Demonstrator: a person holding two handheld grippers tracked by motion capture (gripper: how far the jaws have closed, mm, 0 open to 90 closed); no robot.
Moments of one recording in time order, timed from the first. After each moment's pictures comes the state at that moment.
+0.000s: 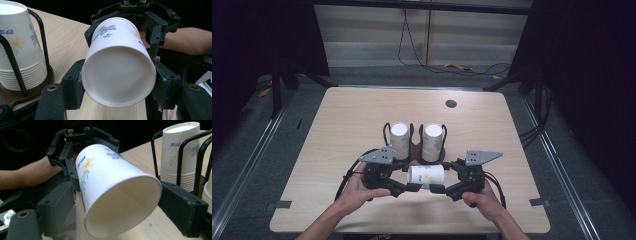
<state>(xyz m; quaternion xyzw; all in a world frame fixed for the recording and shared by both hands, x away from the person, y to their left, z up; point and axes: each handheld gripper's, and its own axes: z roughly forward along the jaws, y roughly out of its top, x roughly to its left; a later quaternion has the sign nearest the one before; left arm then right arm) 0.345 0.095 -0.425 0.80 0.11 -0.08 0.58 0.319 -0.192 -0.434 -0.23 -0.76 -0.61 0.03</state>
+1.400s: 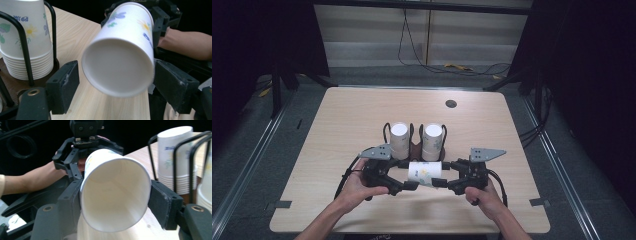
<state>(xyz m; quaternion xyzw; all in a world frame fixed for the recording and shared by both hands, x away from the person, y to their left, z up) 0.354 0.100 -0.434 0.80 0.15 -0.09 0.57 0.325 -0.203 -0.434 -0.24 -0.75 -0.62 0.03</state>
